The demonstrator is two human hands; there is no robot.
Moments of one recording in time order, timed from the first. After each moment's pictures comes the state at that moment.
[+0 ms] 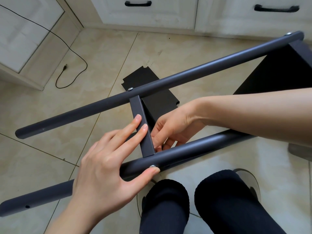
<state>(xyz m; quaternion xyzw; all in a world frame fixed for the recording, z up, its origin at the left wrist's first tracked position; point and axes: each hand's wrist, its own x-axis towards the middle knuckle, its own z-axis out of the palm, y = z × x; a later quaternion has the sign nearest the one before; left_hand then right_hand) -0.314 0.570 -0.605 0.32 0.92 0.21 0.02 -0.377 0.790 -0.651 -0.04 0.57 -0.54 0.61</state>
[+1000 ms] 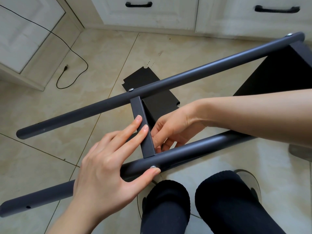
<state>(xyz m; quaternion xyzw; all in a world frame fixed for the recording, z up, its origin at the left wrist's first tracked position) -0.314 0.571 -0.605 0.32 0.92 0.21 0.02 -0.375 0.787 -0.648 -0.03 0.58 -0.54 0.60</state>
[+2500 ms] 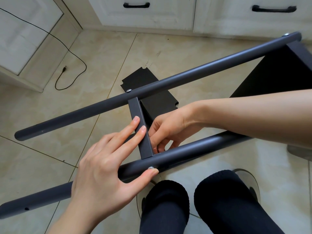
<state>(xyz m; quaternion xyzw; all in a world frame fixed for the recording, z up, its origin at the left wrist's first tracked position) -0.313 0.571 -0.606 0.33 0.92 0.21 0.01 -0.373 0.785 -0.648 -0.04 0.61 -0.55 0.57</state>
